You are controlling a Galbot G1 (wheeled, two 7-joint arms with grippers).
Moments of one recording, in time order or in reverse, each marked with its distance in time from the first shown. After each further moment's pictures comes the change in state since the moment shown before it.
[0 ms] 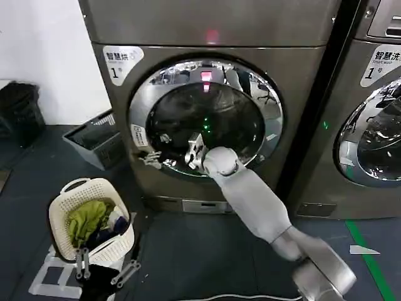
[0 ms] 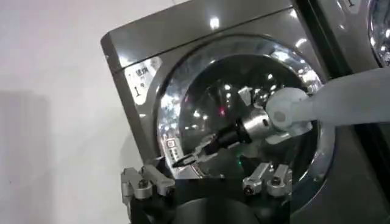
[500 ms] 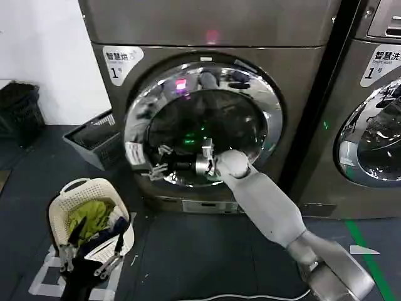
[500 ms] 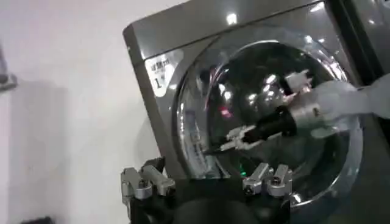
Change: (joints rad) left arm -0.078 0.030 -0.143 0.032 -0.179 0.060 0.054; right arm -0.055 -0.137 -0.011 0.109 0.153 0.035 -0.257
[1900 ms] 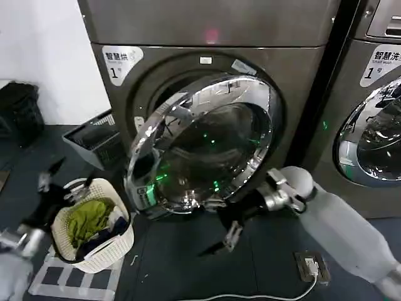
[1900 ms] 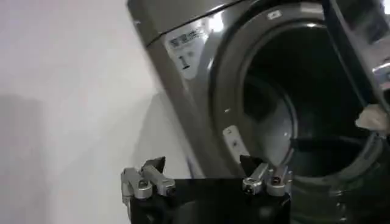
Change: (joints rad) left arm -0.657 0.520 -0.024 0.486 -0.307 0.138 0.150; right arm -0.291 -0.487 0.195 0.417 0.132 0.027 -0.398
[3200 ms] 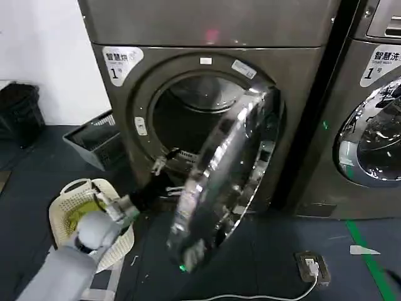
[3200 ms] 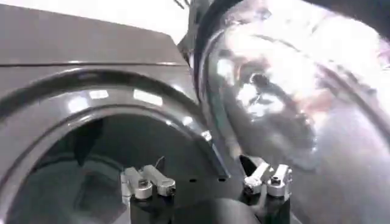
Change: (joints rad) left arm -0.460 -0.011 0.727 0.142 -0.048 -0.209 0.082; right arm -1.399 0.543 1.678 0.056 -0.061 0.513 0.410
